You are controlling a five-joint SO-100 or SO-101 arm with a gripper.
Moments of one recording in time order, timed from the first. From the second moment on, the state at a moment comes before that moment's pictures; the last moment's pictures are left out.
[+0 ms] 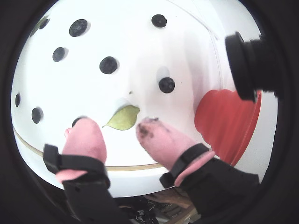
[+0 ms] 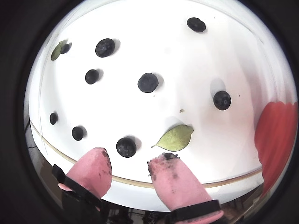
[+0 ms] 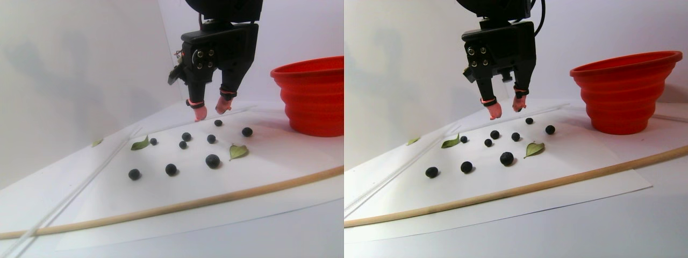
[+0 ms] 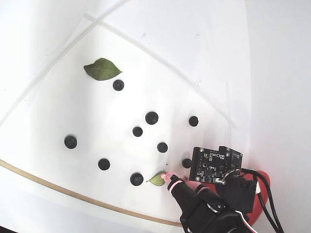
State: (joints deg) arm 18.2 106.1 144.0 -5.1 -117.9
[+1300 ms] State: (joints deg) arm 18.1 85.8 133.2 -19.2 -119.9
